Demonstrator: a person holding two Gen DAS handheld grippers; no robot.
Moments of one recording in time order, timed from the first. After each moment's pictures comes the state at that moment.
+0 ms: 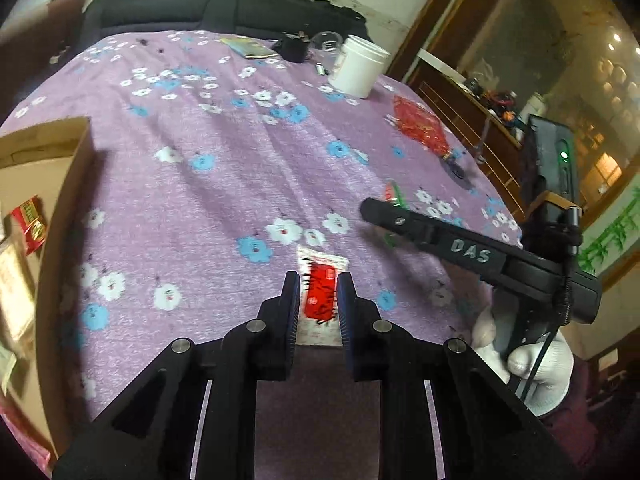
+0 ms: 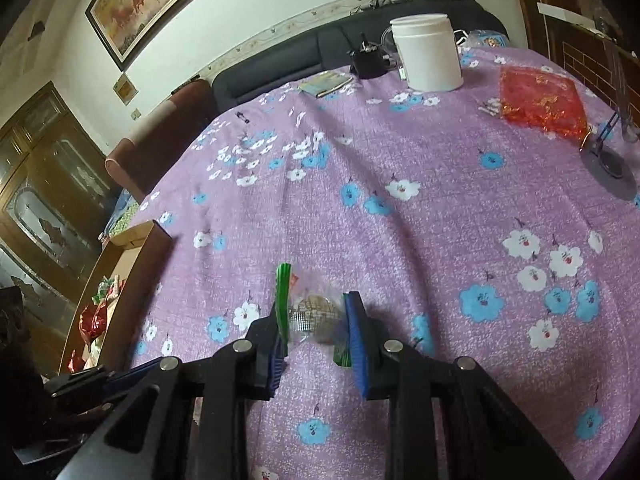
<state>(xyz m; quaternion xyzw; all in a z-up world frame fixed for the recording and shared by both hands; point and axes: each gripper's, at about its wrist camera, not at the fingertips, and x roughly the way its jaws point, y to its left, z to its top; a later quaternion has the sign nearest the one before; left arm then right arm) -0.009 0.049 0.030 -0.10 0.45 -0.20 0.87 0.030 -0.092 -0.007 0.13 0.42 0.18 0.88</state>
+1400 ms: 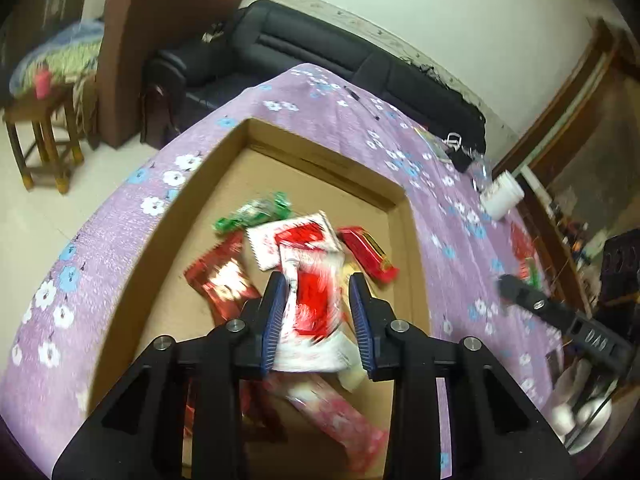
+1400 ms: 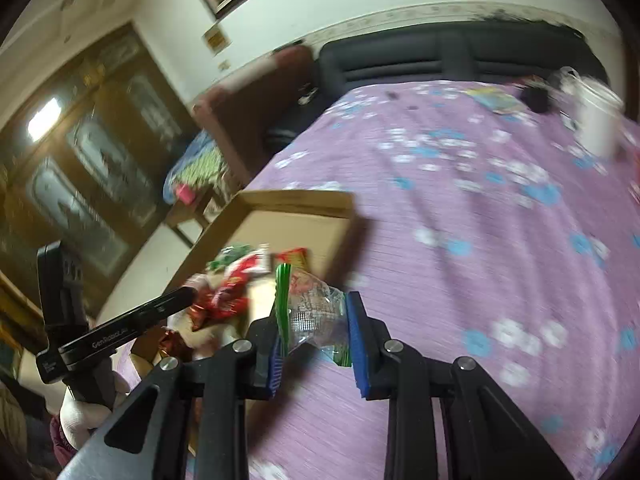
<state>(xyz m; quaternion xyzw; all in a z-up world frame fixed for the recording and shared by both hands) -0.068 0.307 0.045 -0.25 0.39 0.00 0.89 -0.008 0.101 0.057 0.04 0.42 0.33 0.85</state>
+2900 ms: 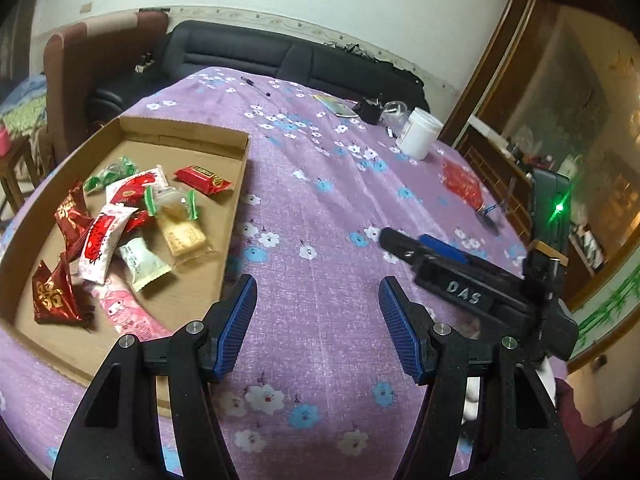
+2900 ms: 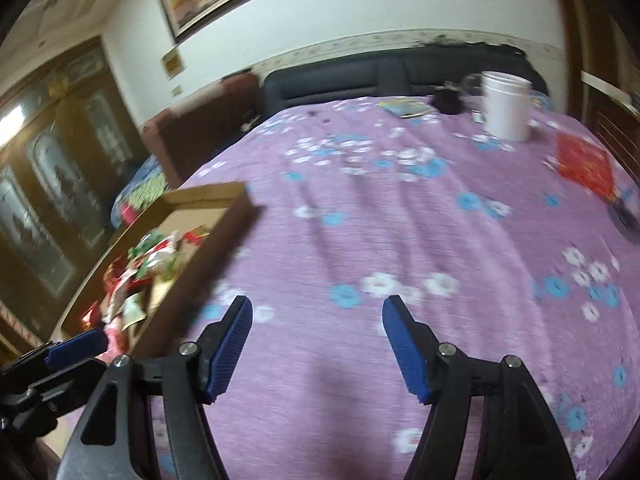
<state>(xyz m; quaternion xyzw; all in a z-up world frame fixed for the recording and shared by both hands) -0.111 0.131 0.057 -0.14 0.37 -0.07 0.92 -0.039 -0.006 0.012 0.05 0.36 0.21 0.91</state>
